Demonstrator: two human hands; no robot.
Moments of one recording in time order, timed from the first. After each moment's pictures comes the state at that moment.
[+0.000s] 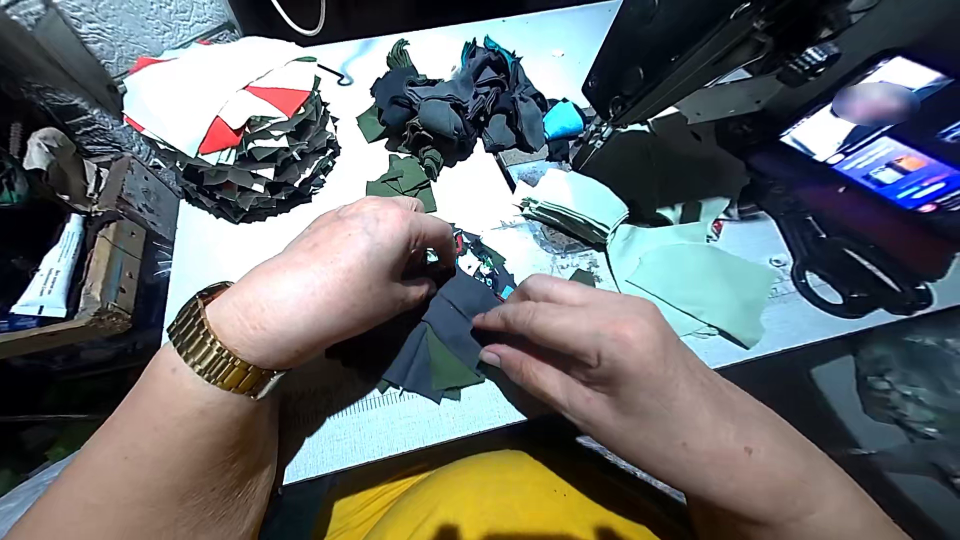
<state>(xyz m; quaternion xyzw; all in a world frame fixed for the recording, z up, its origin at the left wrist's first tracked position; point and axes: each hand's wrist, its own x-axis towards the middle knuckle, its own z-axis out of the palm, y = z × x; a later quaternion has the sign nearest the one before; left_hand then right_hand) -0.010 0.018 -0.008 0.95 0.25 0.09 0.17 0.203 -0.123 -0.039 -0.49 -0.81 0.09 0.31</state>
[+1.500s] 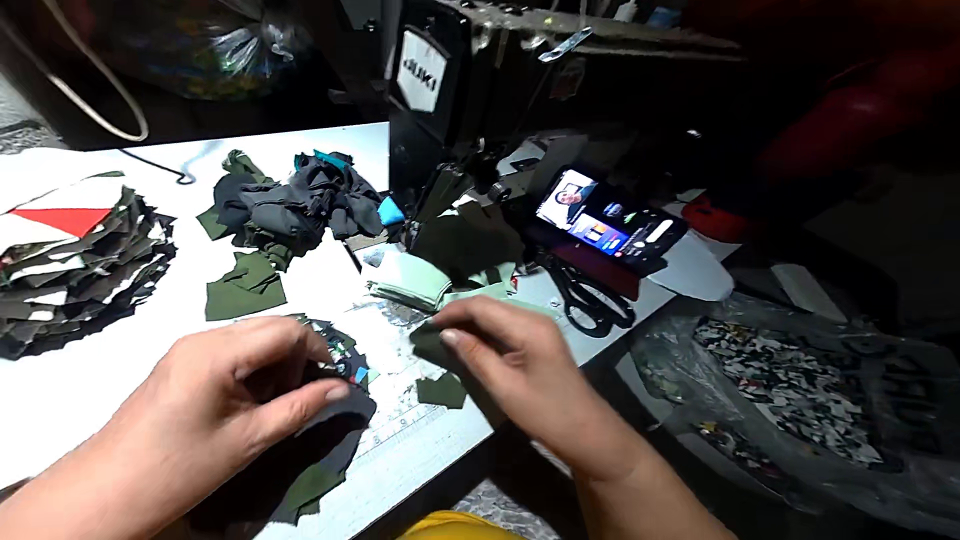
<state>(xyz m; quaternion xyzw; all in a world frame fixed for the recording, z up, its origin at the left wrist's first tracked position) 0.006 0.003 -0.038 0.89 0.18 0.30 0.28 0.262 -0.132 -0.041 -0.60 -0.67 0.10 0.43</state>
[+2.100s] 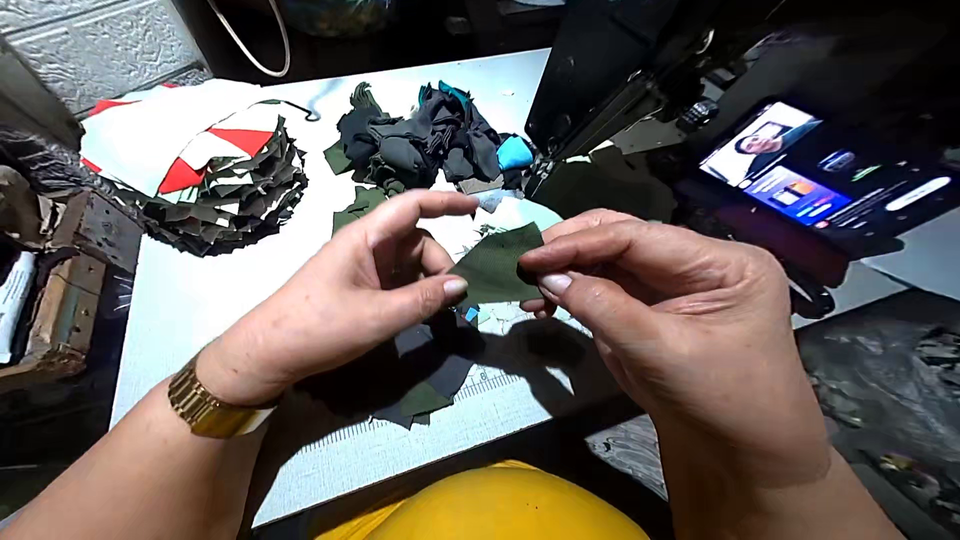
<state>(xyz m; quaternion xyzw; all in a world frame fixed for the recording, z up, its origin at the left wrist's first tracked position) 0.008 -0.004 -0.007 0.78 0.17 0.26 0.54 0.219 -0.118 -0.011 -0.45 -0.63 0.24 0.58</state>
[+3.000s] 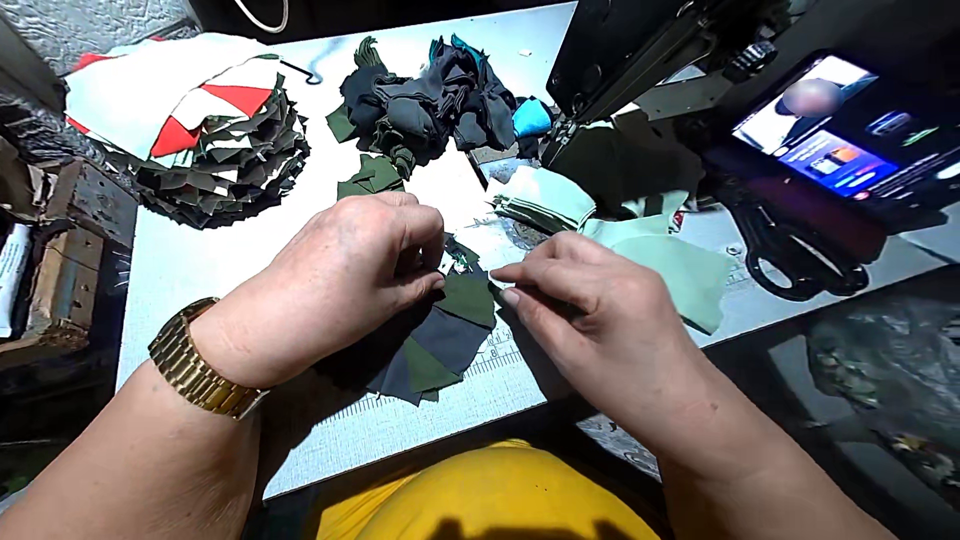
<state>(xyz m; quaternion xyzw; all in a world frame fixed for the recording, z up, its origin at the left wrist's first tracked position) 0.001 0.014 -0.020 0.94 0.20 0.20 0.18 0.212 -0.123 -0.044 -0.61 -0.72 0.04 0.33</state>
